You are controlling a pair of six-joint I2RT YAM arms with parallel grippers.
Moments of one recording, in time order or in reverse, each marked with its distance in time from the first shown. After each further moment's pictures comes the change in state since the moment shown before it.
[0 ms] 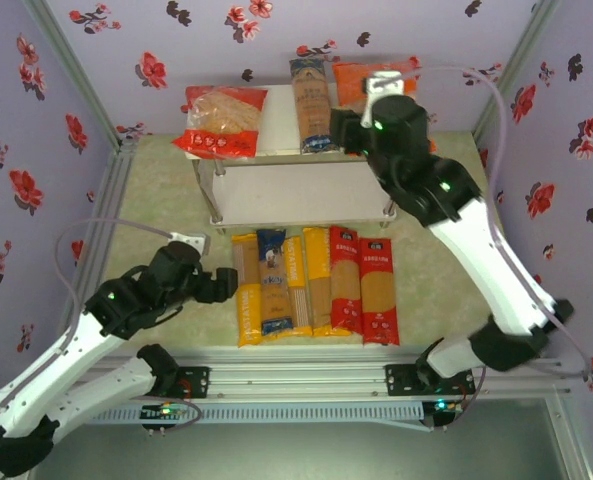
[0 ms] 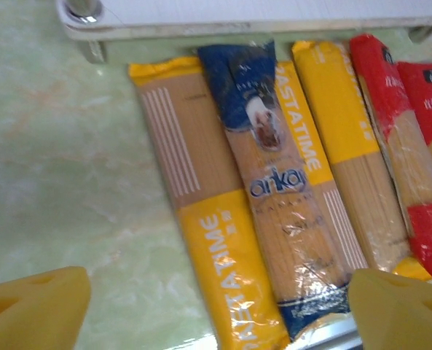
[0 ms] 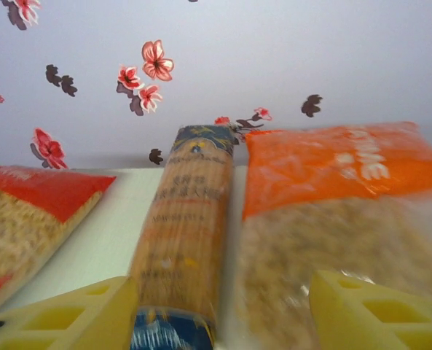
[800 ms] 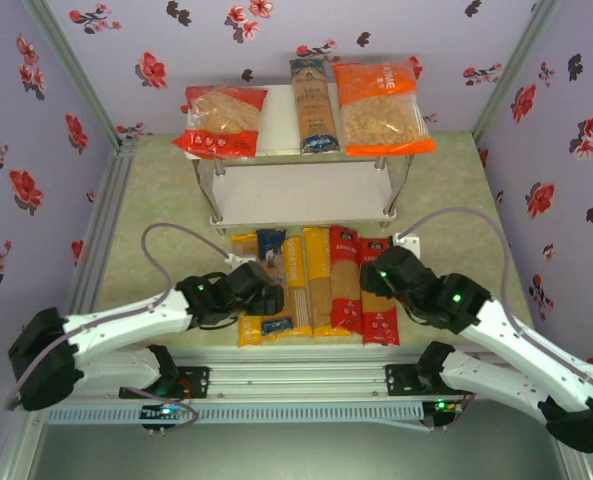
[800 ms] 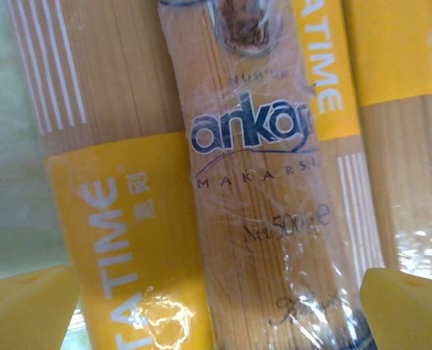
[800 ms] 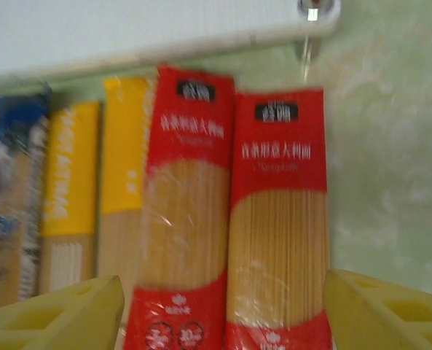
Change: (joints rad) left arm -0.227 0.448 -0.151 0.361 -0.043 -0.325; right arm 0.155 -0.562 -1.036 -0.245 -0.088 0.544
